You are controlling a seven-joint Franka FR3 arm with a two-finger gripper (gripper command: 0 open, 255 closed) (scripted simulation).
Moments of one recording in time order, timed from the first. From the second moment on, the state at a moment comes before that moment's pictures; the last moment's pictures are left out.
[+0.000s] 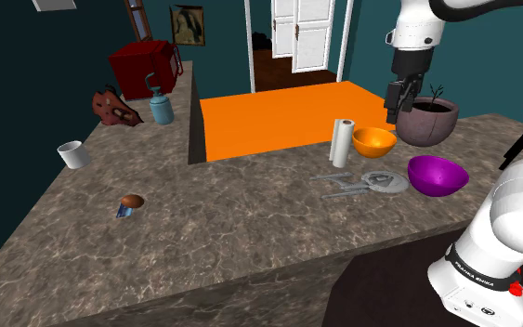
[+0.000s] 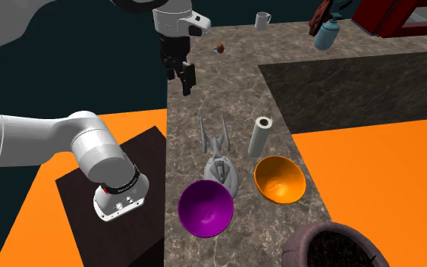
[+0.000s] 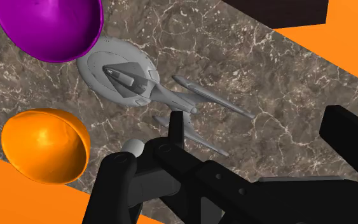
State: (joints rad) arm 0.00 -0.77 -0.07 -2.36 -0.05 1.50 0.00
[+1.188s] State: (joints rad) arm -0.05 -0.23 -0.24 -2.15 -0.16 1.81 -0.22
